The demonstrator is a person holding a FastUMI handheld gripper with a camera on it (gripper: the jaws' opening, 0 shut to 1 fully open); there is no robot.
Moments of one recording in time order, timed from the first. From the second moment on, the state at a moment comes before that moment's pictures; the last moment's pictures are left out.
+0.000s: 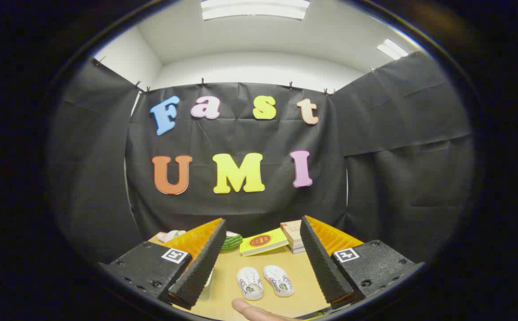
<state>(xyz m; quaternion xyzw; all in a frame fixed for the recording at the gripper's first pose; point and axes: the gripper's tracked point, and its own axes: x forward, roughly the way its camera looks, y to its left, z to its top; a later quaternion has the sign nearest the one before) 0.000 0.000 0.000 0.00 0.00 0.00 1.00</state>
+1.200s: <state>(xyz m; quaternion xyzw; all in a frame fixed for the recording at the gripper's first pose) 0.034 -0.005 -0.047 0.05 0.07 0.06 0.99</state>
